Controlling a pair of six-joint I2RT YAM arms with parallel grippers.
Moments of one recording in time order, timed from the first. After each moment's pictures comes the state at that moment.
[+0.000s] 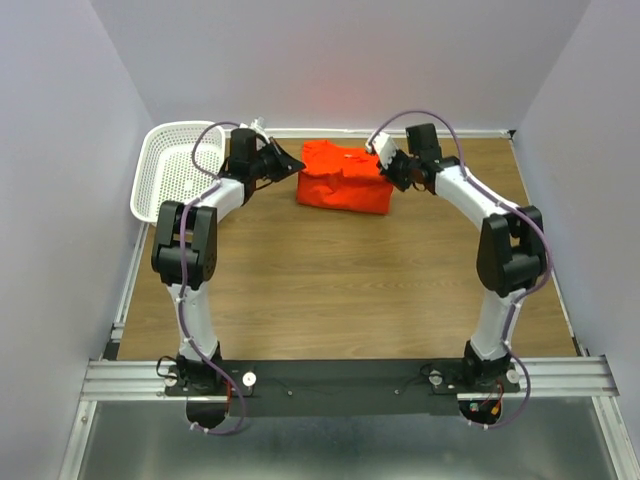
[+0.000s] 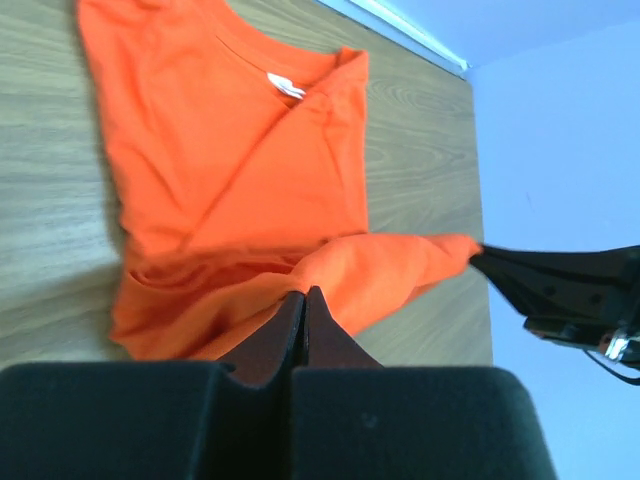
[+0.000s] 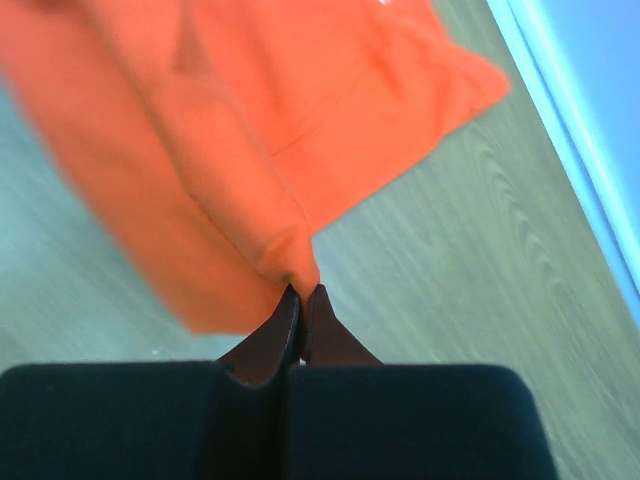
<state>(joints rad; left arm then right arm) -0.18 2.03 1.43 0.20 0.50 -0.81 0.30 1.98 1.60 -0.37 -0.24 -0.71</state>
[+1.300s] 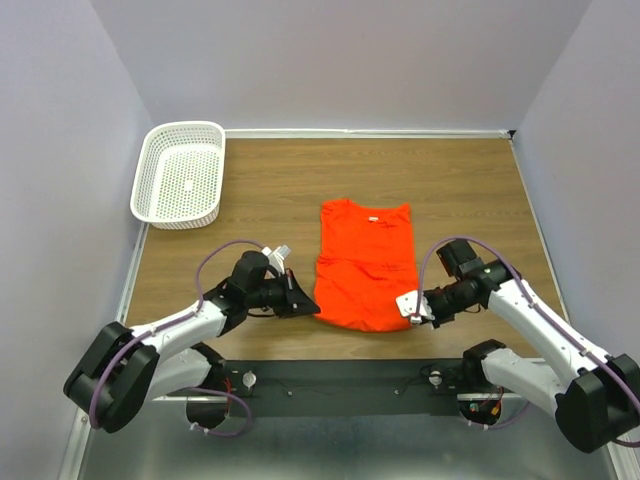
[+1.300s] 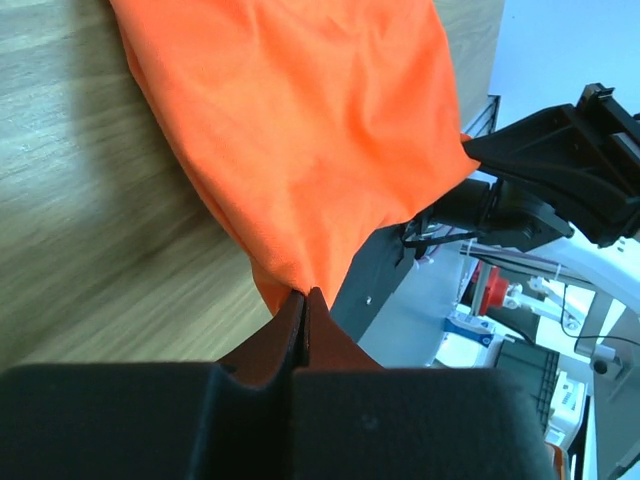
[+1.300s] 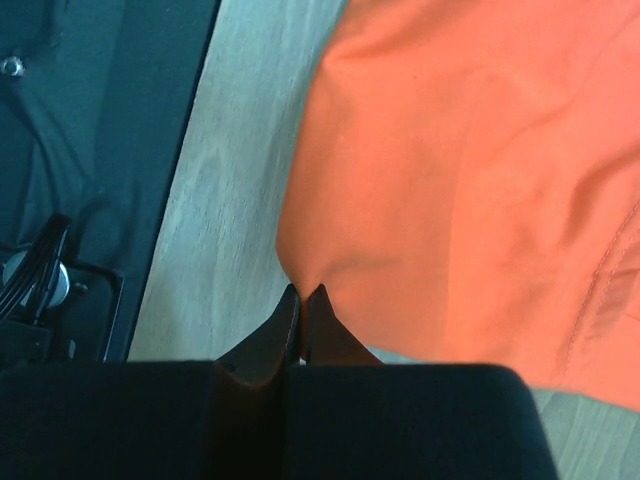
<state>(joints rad) -0.60 1.10 0.29 0.19 0.58 -1.00 0.39 0.98 0.63 -1.04 -0.67 -1.50</state>
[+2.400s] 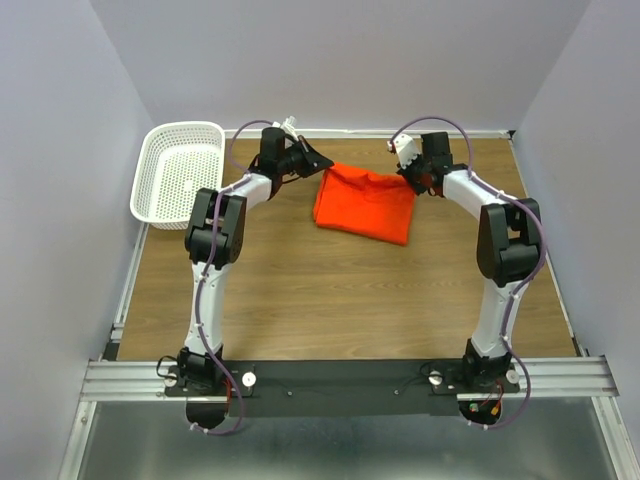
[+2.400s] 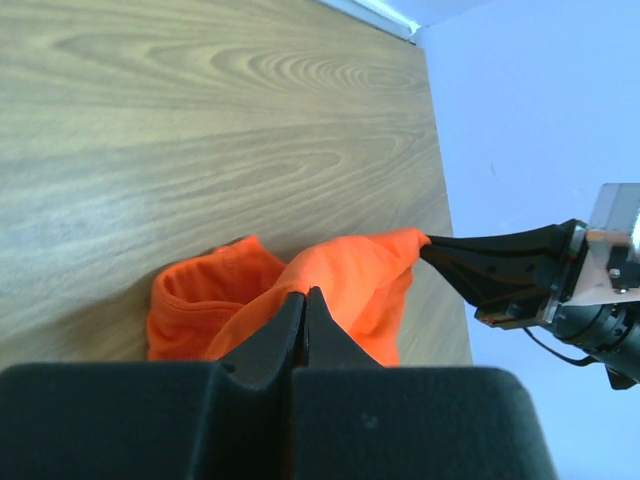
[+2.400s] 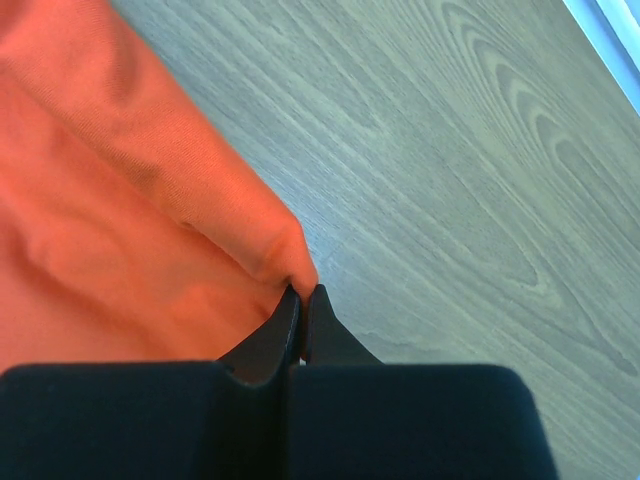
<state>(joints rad) -0.27 2.34 1.70 0.34 0.59 -0.90 0.19 2.03 1.49 -0.23 -0.12 -0.61</state>
